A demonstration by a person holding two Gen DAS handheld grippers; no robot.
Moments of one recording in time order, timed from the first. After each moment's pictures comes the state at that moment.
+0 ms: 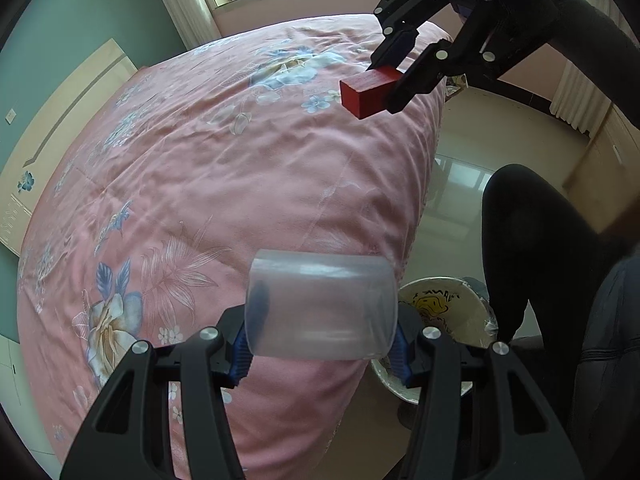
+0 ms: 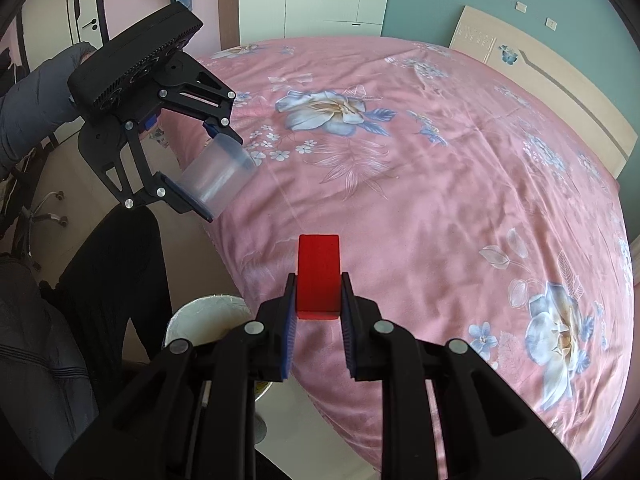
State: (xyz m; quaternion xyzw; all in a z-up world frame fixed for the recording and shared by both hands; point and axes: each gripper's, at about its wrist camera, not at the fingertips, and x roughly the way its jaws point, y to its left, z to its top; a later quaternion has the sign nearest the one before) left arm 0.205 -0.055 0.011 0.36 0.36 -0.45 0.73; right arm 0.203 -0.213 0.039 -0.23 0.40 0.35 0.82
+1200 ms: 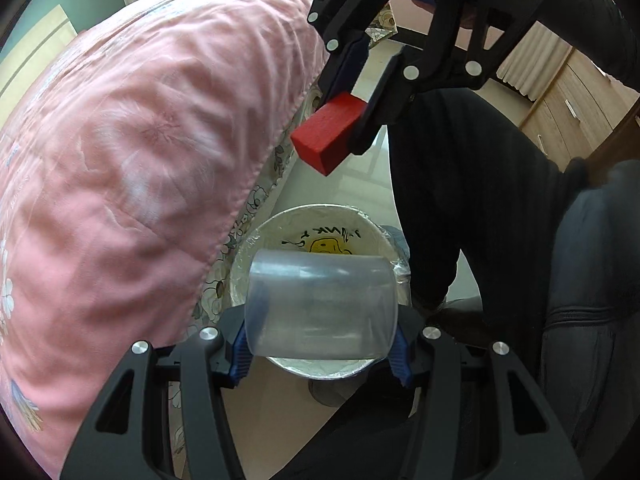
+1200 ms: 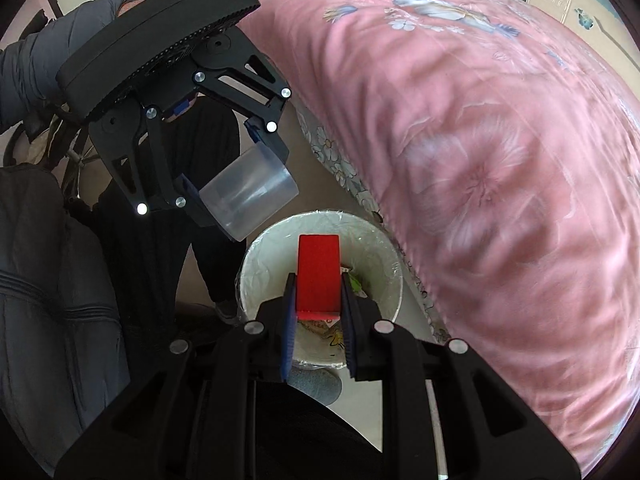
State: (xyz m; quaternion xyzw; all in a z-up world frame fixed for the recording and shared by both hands) left arm 0.097 -0.053 -0.124 0.34 0.44 -0.51 0.65; right arm 0.112 -0.154 -0.106 -0.23 0.49 0.44 0.72
